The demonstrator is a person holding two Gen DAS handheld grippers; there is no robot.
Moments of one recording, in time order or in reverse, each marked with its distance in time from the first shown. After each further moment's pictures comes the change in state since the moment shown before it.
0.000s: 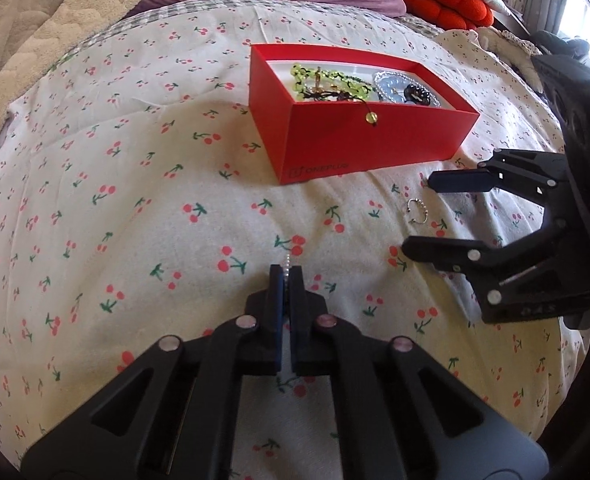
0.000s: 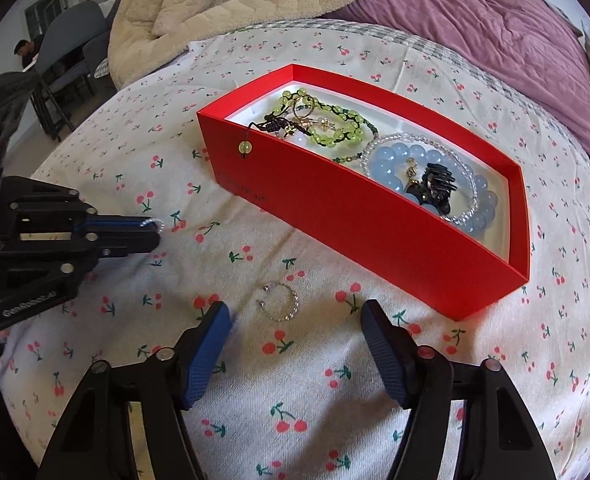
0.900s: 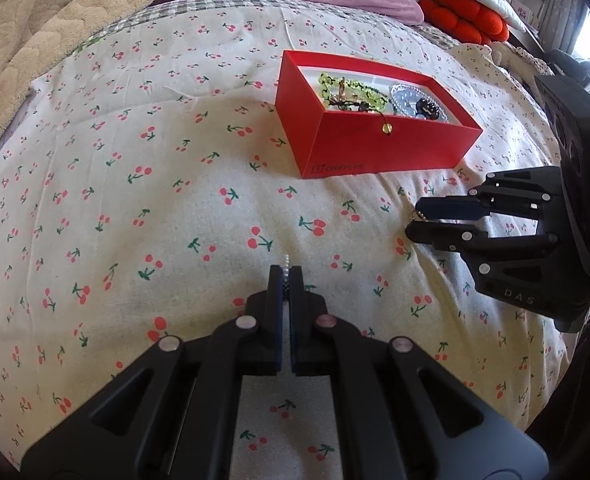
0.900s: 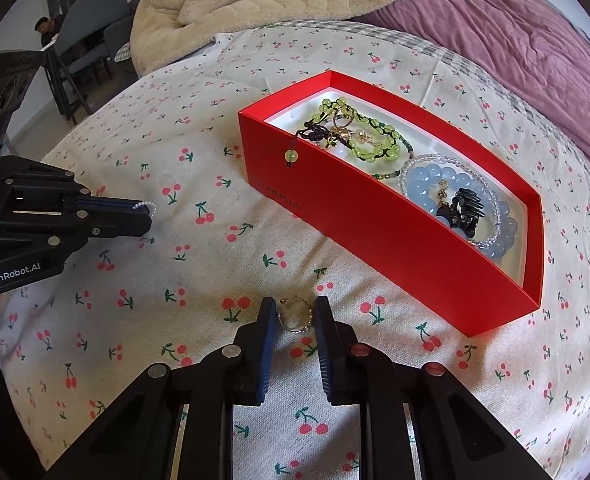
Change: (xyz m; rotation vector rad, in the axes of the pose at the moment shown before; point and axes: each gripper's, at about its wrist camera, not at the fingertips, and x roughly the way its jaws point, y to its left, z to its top) left arm -0.021 0.011 -0.001 -0.071 0.017 0.004; right arm -0.003 0.015 0.007 -0.072 0.015 0.031
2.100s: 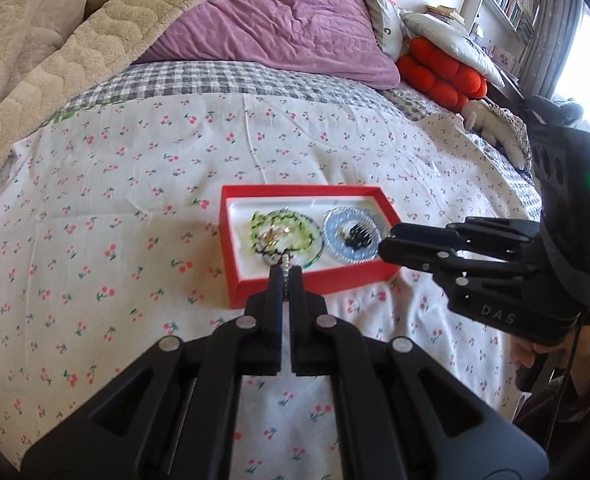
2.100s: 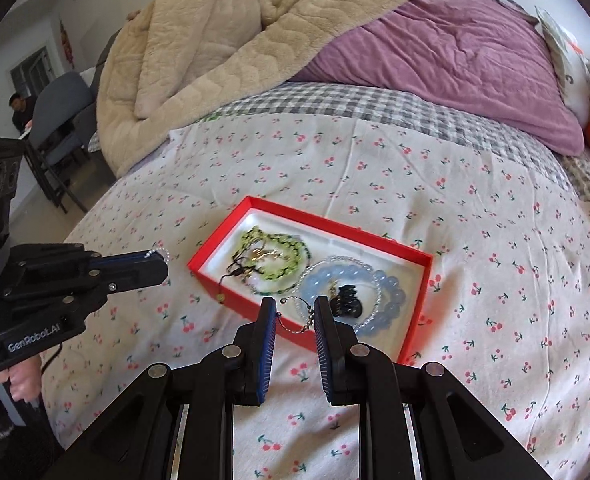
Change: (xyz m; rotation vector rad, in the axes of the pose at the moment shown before) left arm -0.033 -0.038 0.076 -0.046 -0.162 -0.095; right arm -0.071 -0.064 0.038 0.233 -0.156 0.004
